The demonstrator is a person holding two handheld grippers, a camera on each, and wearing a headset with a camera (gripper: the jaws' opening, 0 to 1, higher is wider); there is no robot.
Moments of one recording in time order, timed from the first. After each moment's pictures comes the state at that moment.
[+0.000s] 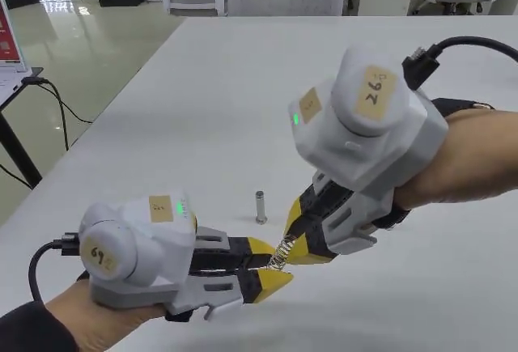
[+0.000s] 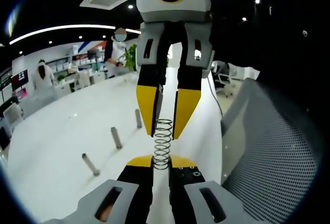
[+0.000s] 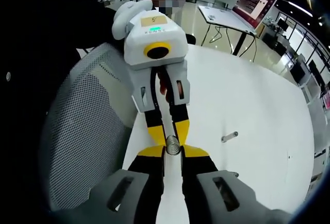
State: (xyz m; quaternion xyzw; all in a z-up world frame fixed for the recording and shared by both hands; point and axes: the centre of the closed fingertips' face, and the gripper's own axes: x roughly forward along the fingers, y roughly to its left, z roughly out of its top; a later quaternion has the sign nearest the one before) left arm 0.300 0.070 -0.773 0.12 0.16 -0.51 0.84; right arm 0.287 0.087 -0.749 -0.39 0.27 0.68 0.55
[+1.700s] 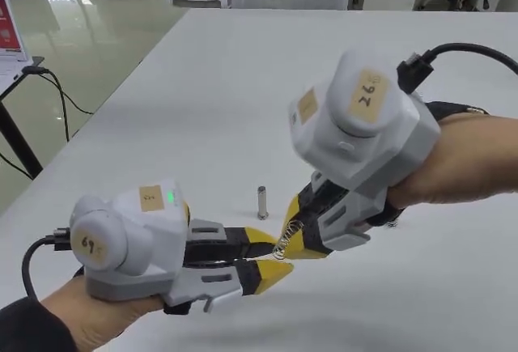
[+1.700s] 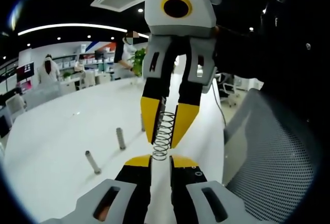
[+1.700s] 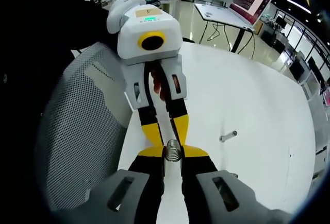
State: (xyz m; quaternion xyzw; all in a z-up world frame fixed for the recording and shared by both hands) left arm 0.307 0.075 -0.768 0.08 0.15 -0.49 0.85; right arm 0.298 0.090 -0.755 -0.39 0.28 0.68 0.56
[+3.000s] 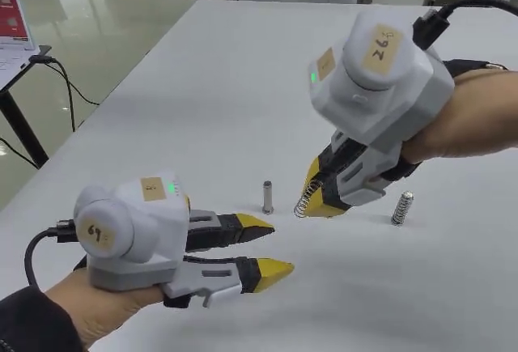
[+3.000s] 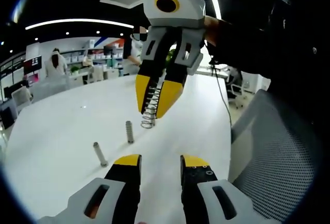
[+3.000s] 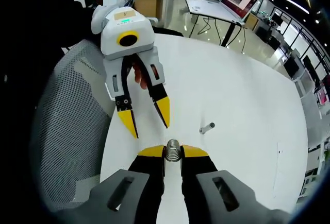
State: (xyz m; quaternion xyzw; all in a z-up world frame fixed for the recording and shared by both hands) left arm 0.314 0.087 -0.776 0.07 0.17 -0.46 0.87; right arm 0.338 0.082 -0.747 -0.42 0.29 0.65 0.57
